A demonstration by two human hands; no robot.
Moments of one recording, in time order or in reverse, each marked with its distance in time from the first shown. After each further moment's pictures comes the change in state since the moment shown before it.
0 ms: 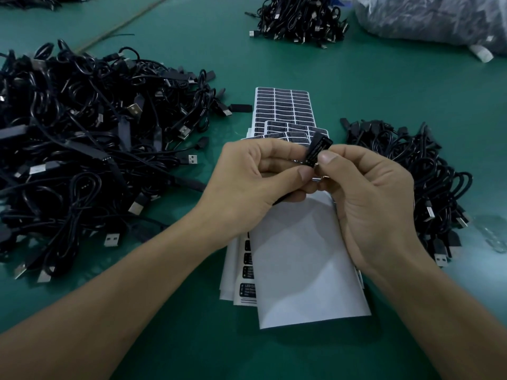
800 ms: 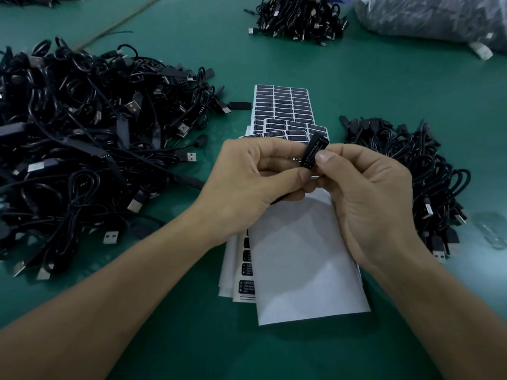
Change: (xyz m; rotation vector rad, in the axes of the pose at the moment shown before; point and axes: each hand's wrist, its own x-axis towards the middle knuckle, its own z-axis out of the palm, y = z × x) left_hand 0.000 -0.001 -0.001 0.018 -0.026 0.007; right_hand 0.002 0.001 -0.003 -0.008 -0.008 0.014
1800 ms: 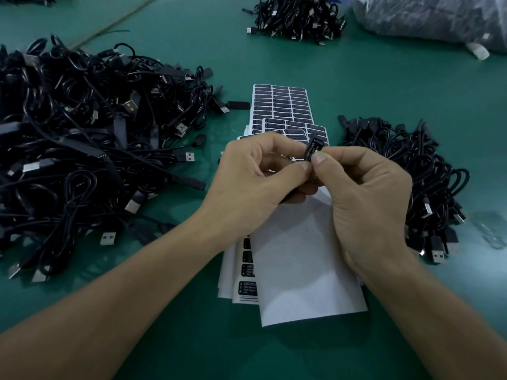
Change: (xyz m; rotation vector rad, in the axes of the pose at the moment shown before) left_hand -0.002 -0.003 0.007 -0.001 0.070 0.031; right_hand -0.010 -0.003 0.009 -0.109 0.073 -0.170
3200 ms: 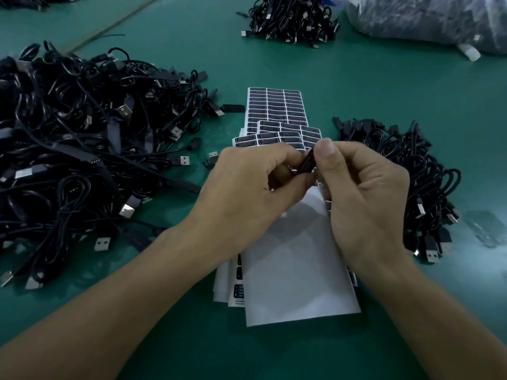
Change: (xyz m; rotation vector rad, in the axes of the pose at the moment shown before) left_hand -0.001 0.002 -0.004 0.658 0.013 0.364; right_hand 0.002 -0.004 -0.001 -0.145 -0.063 -0.173
